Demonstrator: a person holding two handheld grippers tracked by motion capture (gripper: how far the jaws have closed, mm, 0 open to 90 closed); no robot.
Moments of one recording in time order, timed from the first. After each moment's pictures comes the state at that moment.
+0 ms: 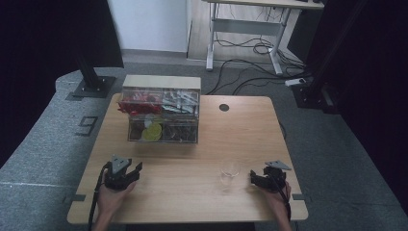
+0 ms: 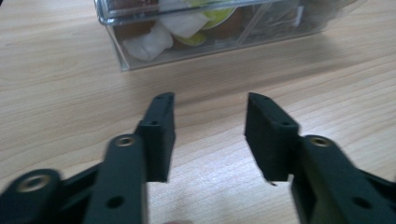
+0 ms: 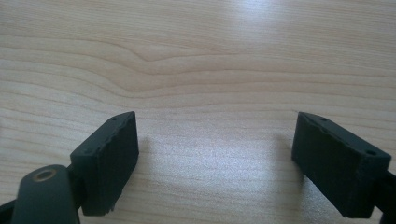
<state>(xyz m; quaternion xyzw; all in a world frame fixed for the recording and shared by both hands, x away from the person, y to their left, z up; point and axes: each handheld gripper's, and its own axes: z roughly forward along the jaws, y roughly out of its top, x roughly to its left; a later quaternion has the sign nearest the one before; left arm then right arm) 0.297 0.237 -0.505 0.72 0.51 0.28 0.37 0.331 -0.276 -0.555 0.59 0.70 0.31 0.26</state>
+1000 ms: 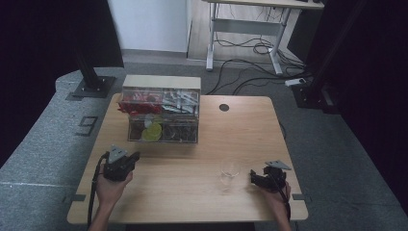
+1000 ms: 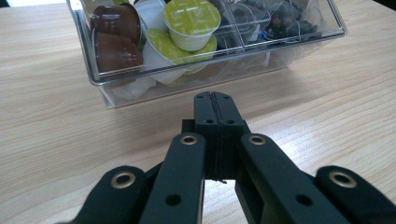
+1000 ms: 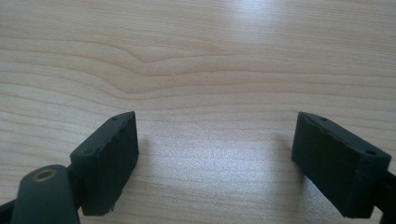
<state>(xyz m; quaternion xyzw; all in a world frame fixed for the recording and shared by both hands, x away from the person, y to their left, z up) 0.314 0.236 -0.475 0.72 0.50 0.24 0.41 0.332 -0.276 -0.555 0.59 0.69 0.31 0.26</state>
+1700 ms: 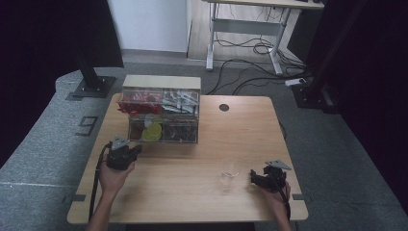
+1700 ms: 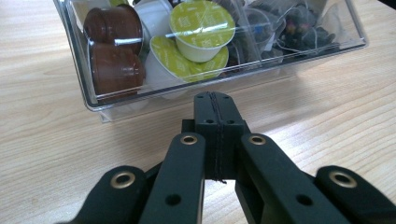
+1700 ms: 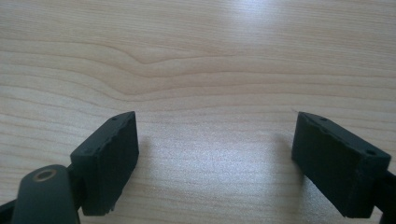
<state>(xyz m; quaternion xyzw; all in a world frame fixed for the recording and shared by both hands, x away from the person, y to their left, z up) 0.351 0.239 -0.475 0.73 0.51 0.21 0.40 0.333 -0.276 -0.555 0.60 0.69 0.31 0.26</state>
